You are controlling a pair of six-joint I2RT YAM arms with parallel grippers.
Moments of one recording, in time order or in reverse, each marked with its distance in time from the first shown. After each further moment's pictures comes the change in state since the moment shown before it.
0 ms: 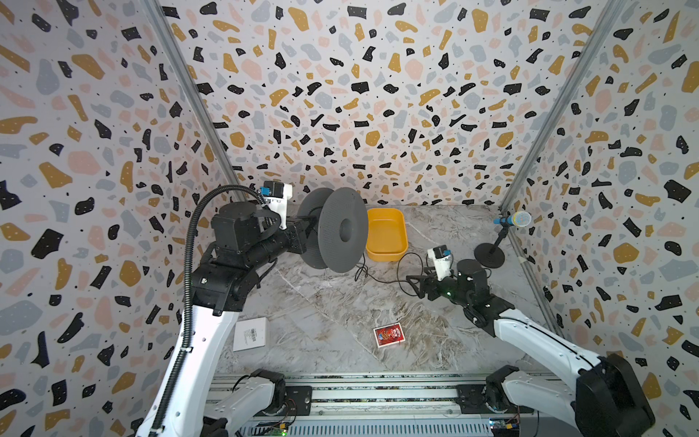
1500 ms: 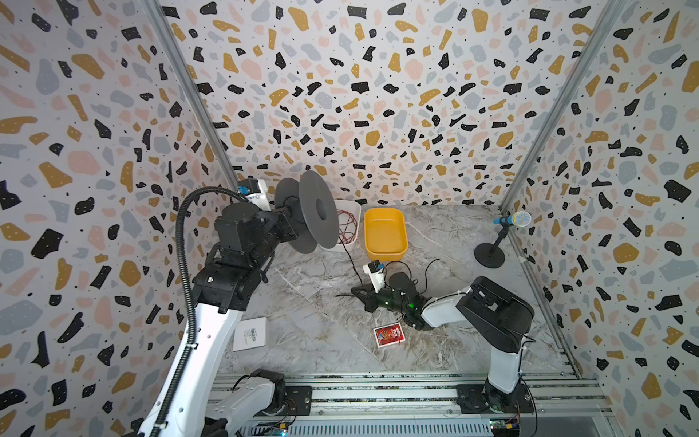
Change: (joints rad) left arm 0.000 0.005 -0.050 0.089 -0.507 -0.114; right arm 0.346 0.723 0.182 0.666 -0.003 0.247
